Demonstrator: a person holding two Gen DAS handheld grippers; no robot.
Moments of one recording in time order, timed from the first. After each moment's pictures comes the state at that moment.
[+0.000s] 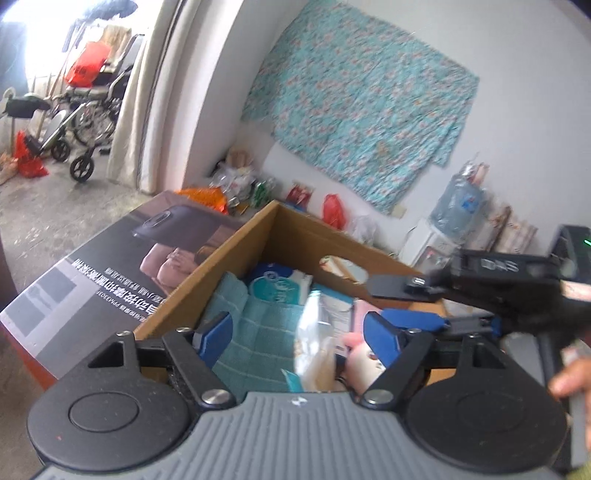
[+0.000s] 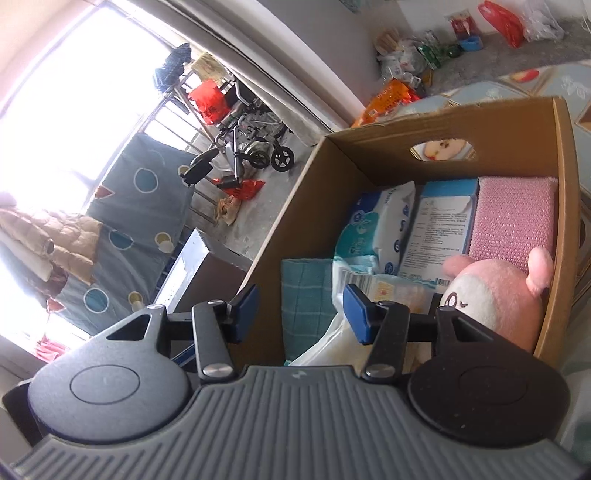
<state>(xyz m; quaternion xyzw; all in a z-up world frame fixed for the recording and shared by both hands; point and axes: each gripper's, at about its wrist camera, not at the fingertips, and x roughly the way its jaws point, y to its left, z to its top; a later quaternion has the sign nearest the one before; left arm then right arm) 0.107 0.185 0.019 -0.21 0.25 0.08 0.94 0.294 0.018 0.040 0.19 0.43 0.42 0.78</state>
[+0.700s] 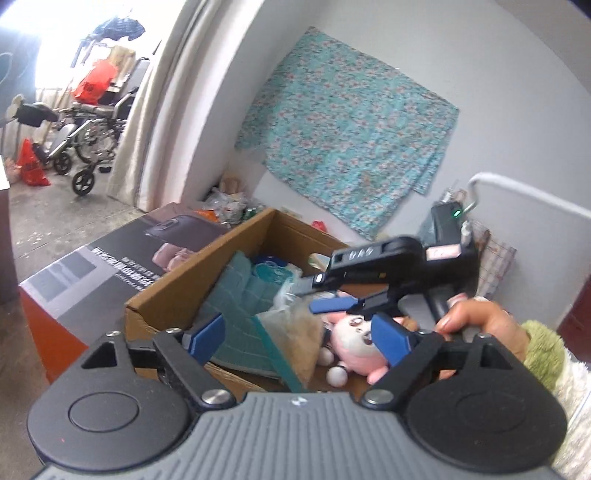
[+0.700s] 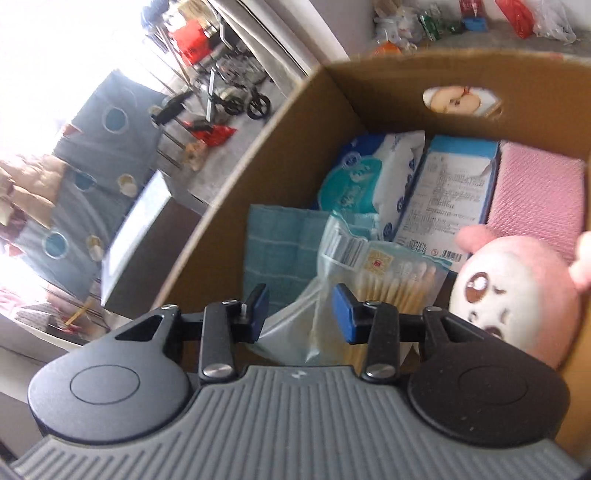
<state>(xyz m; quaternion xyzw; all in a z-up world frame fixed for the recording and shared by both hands) 0.014 0.165 0.005 -0.22 0.20 0.07 0.95 0.293 0.067 0.009 0.10 0.47 0.41 0.77</state>
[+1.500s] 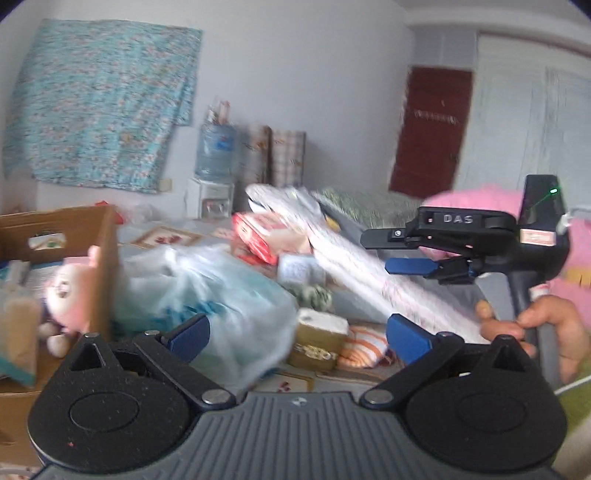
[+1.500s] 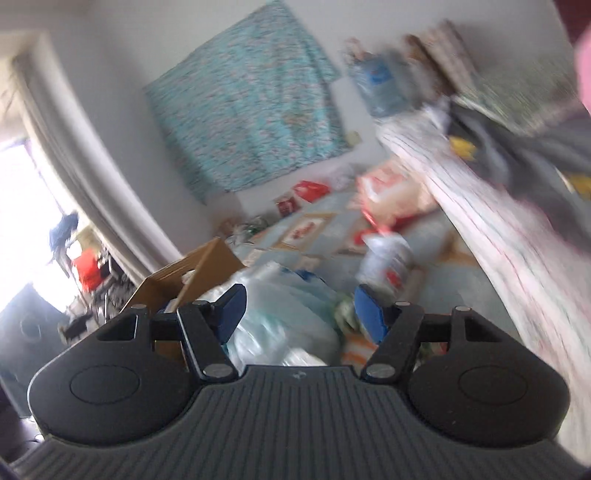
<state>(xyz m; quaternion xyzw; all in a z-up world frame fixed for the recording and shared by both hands) 0.031 -0.074 -0.029 -0.01 0.23 -0.27 0.94 0.046 -0.334 -0.023 0.27 0.20 0.13 0.93</state>
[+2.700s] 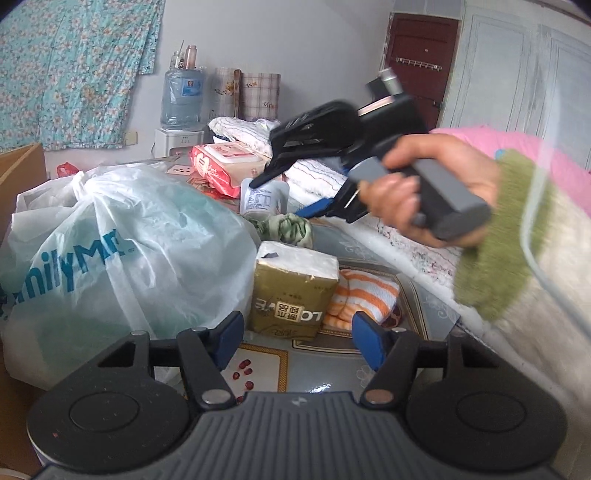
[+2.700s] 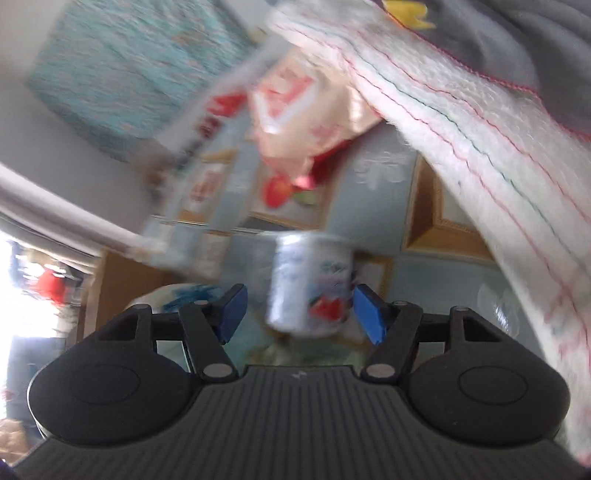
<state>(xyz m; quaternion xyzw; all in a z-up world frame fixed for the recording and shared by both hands) 0.086 -0.124 -0.096 0.01 0.30 -0.31 0.90 0.274 -0.360 -0.081 0.35 0.41 0.06 0.84</state>
